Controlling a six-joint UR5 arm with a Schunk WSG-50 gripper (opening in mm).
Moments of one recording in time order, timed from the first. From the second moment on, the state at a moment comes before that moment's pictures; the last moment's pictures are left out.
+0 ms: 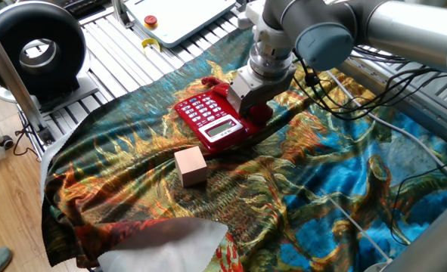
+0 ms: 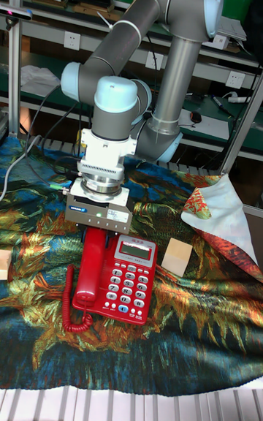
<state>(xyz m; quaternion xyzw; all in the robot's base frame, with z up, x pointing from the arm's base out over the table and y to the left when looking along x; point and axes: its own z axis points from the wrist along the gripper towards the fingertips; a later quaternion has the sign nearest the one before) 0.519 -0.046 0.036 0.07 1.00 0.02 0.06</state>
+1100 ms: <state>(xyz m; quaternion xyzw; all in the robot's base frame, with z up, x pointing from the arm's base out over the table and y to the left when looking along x) 0.528 -0.038 0.043 0.12 0.99 0.03 0.06</state>
